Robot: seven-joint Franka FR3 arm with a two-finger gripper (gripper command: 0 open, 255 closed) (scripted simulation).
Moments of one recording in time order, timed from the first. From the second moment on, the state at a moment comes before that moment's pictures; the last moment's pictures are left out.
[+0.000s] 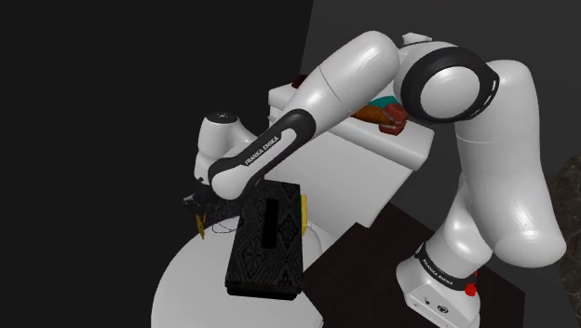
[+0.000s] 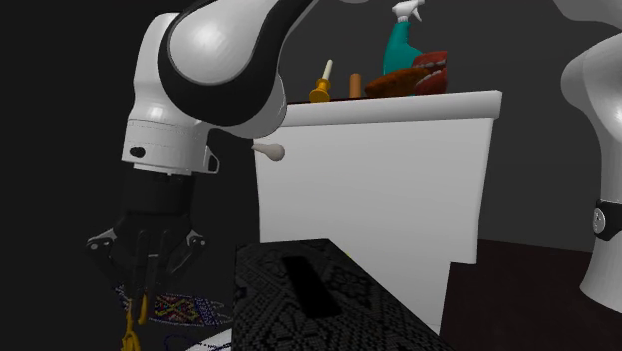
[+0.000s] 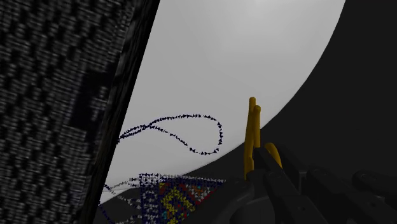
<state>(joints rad) 0.49 0.65 0.08 -1.86 0.05 2.64 0.88</state>
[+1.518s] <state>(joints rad) 0.49 0.43 0.08 -1.85 0.06 2.42 0.90</state>
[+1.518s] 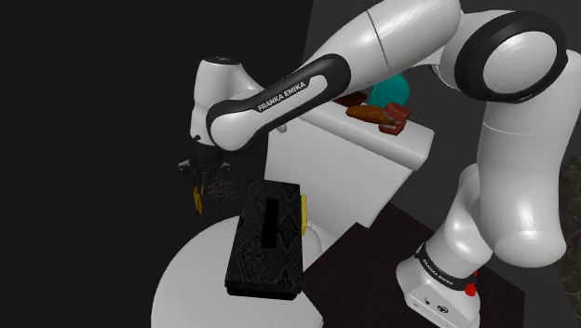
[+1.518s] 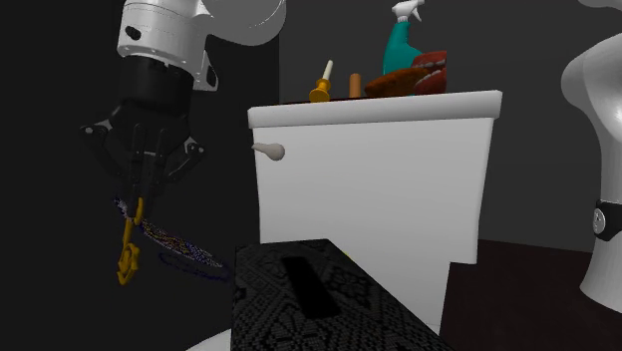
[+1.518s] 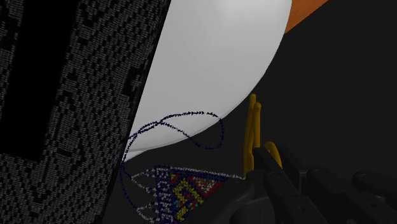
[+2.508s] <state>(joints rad) 0.48 0.26 0.09 -1.91 0.07 2.31 0.89</state>
